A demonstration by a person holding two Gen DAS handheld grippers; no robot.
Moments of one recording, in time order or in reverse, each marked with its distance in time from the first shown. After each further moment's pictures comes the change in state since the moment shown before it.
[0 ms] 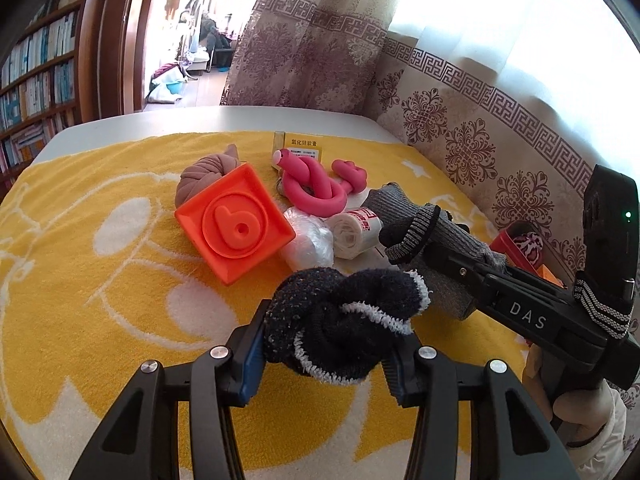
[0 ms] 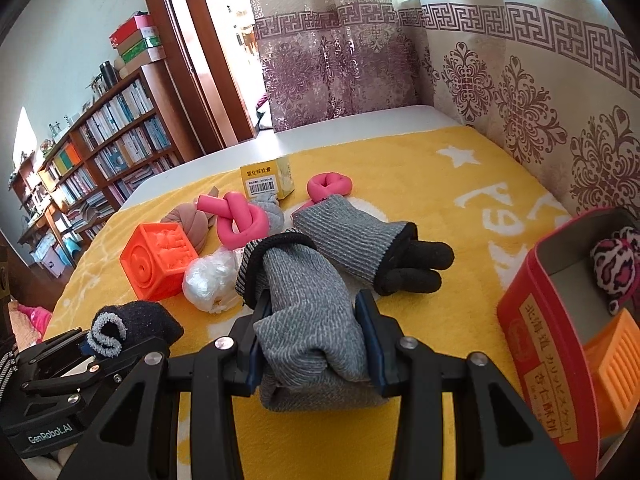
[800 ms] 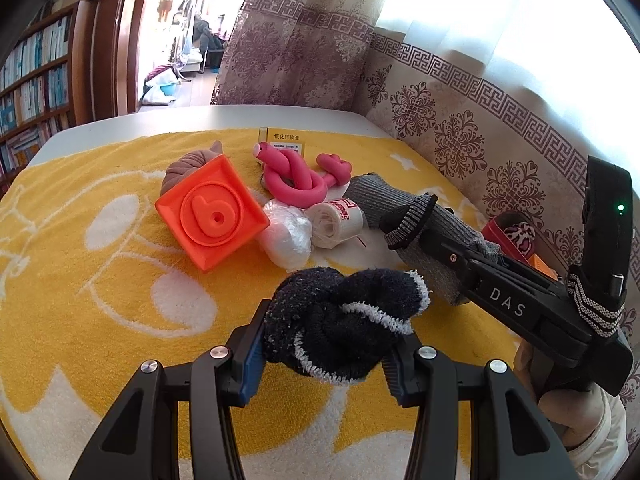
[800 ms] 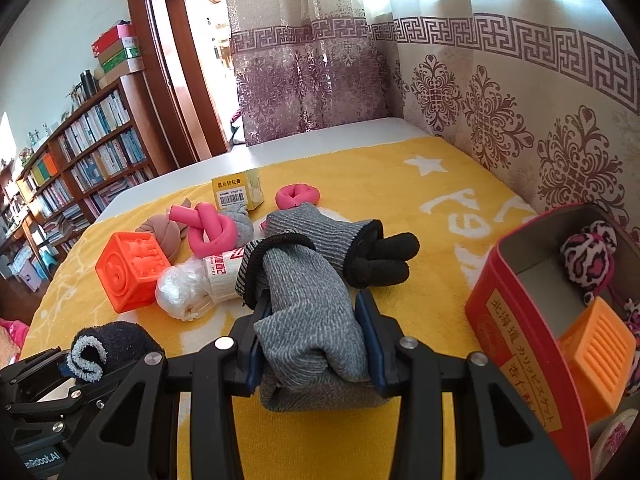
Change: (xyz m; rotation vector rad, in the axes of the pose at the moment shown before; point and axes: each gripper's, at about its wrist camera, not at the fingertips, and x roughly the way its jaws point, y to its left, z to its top) left arm -0.001 -0.016 -0.008 0.027 0.002 -0.011; right arm -0.010 -0.004 -0.009 0.015 -0.065 -0.105
